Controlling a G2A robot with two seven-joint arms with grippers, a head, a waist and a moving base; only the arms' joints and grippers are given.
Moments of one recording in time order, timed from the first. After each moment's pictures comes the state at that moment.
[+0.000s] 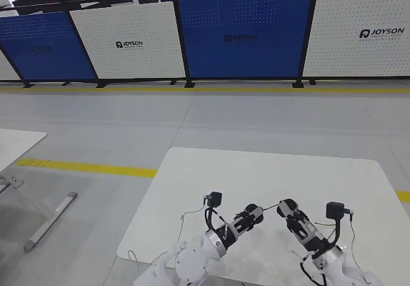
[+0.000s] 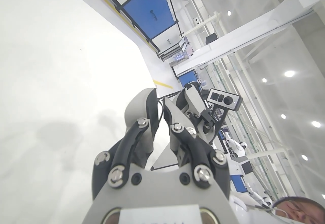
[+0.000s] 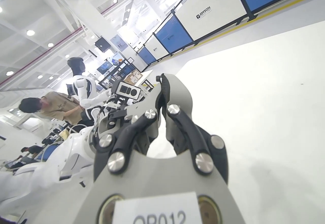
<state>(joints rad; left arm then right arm) 1.45 -1.20 -0.94 -1.72 0.08 -0.12 -0.08 -1.52 -1.10 1.15 -1.74 -0.38 -0.34 0.09</state>
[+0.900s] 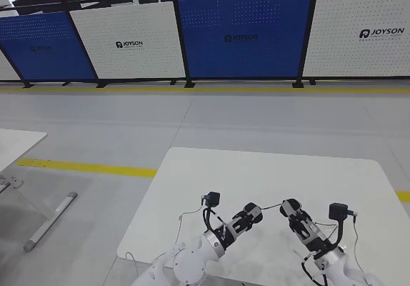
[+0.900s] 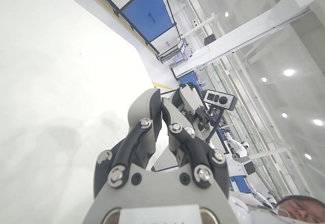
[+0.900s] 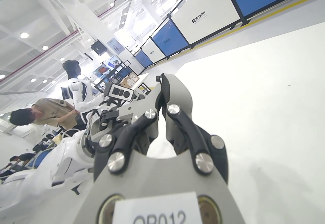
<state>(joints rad) 1.48 -1.20 -0.96 -1.74 0.10 -0.13 -0.08 -1.54 -1.12 1.18 -1.74 -0.40 -0.33 0.08</state>
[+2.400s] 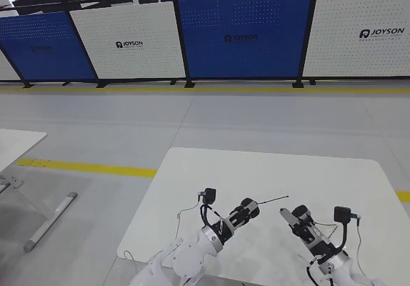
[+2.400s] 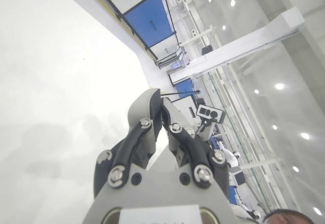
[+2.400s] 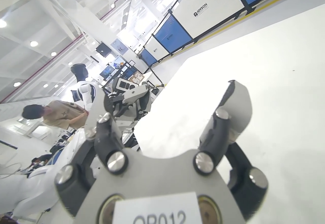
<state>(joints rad) 1.47 -1.21 -0.99 -1.74 0.05 -0.09 -0.10 -1.59 -1.12 1.23 -1.77 -0.31 -0.34 0.16</state>
